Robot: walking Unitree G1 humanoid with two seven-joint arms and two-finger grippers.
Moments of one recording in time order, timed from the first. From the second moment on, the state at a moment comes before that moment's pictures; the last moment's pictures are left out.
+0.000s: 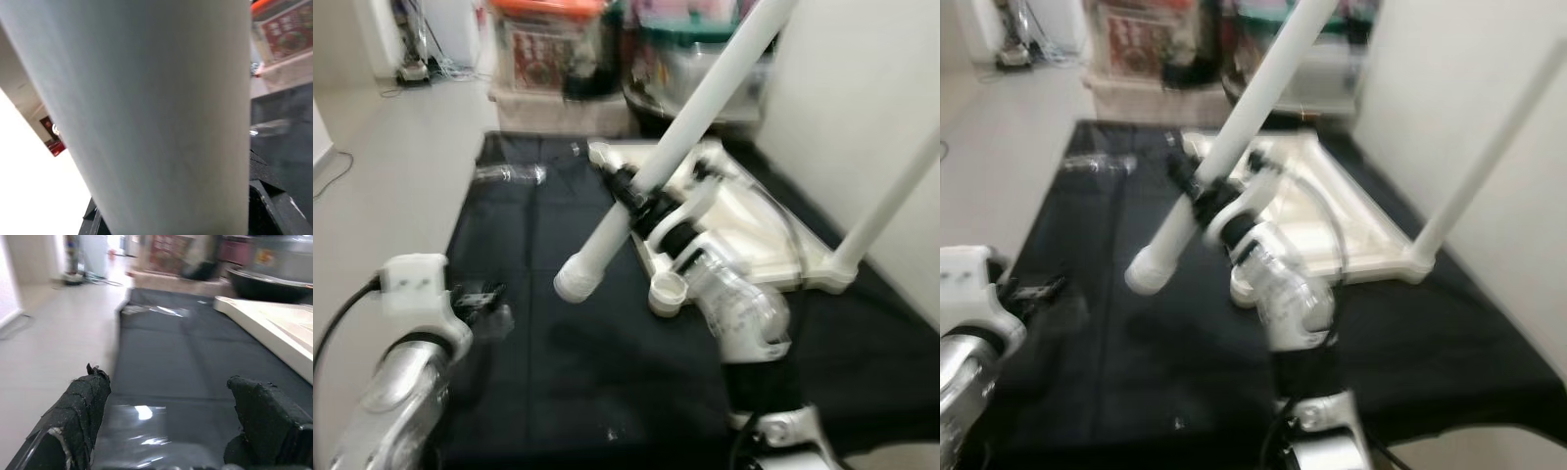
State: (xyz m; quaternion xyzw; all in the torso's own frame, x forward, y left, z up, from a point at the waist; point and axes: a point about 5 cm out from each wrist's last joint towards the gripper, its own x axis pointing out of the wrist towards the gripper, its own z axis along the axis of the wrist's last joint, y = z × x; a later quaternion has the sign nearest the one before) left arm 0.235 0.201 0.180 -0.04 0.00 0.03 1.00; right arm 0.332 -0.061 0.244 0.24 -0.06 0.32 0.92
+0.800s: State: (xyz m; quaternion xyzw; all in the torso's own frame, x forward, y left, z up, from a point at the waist) left arm 0.242 0.190 0.173 0.02 -0.03 0.02 1.00; right arm 0.333 -0.067 0.236 0.14 -0.09 0.30 0.94
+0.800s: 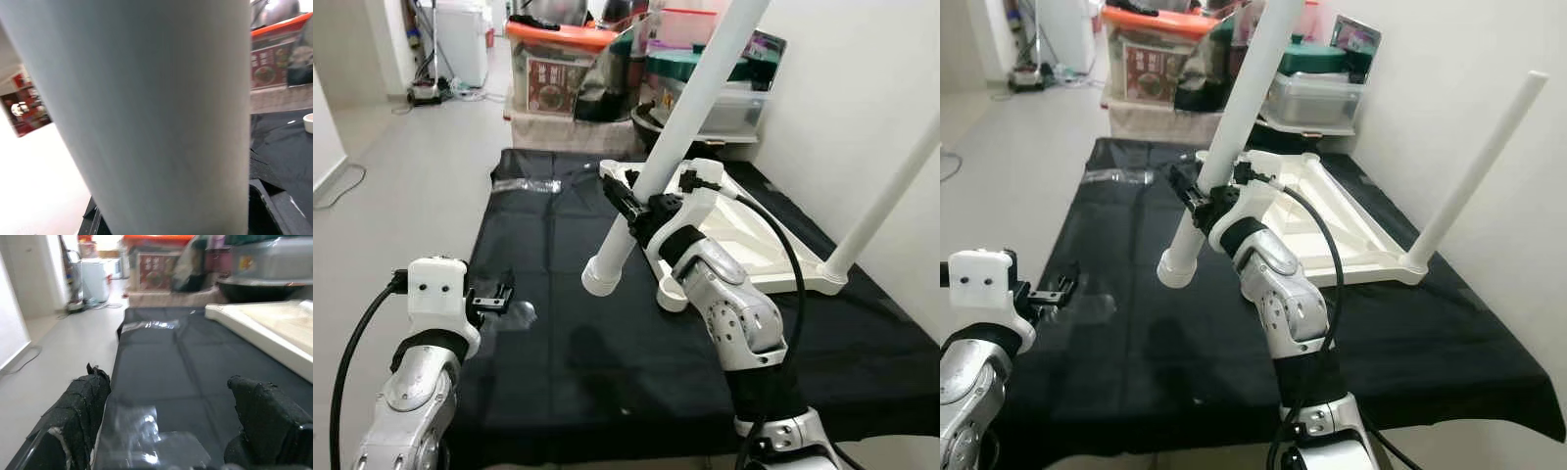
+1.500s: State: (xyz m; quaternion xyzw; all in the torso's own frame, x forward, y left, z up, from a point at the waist) left arm 0.243 0.194 0.175 -0.02 -0.06 0.02 1.00; right arm 0.338 -0.076 0.222 0.09 -0.08 0.27 0.95
